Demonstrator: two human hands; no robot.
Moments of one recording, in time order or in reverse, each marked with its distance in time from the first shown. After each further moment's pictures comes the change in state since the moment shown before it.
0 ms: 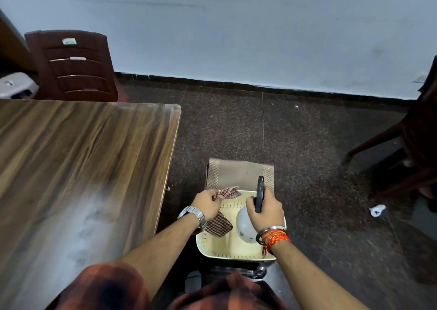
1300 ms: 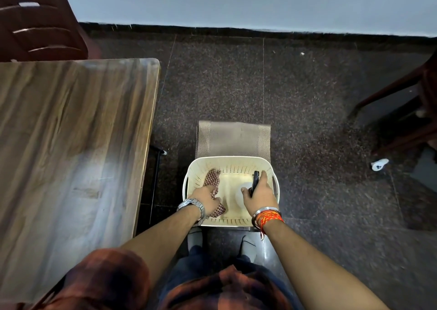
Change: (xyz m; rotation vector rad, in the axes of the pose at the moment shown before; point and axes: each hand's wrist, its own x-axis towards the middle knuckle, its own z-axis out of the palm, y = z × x) left_hand -0.001 -0.037 0.082 0.178 -0.249 -0.234; right_hand 0.006 0.091 0.037 -0.223 -0.301 0.271
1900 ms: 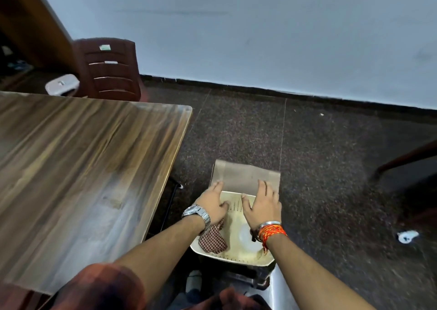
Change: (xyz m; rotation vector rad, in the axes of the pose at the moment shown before) left_hand -0.046 0.057 -0.059 0.054 0.381 0.262; right_hand -0.002 -0.053 -0.064 -0.195 0.199 -0.397
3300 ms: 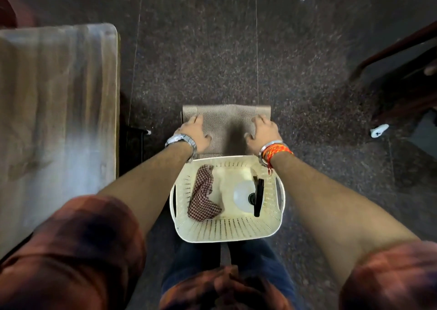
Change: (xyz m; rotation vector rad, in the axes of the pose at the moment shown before) left_hand 0.198 -0.048 0.032 0.227 -0.320 -0.050; right_hand 0.157 0.063 0.070 -0.039 -0.321 0.206
